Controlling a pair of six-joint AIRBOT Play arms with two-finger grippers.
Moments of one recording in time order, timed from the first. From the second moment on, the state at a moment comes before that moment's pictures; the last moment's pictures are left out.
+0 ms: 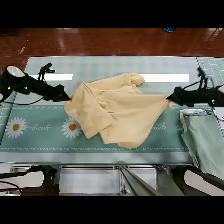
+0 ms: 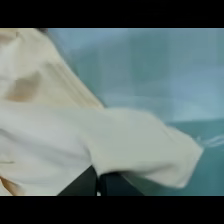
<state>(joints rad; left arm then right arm) 0.13 -1.46 1.09 0.89 -1.26 -1.18 -0.28 -1.24 0.92 -0.85 1.05 1.29</state>
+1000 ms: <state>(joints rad) 0.33 -1.12 0.80 0.87 -1.21 -1.23 -0.37 -1.50 1.45 -0.97 1.31 1.36</state>
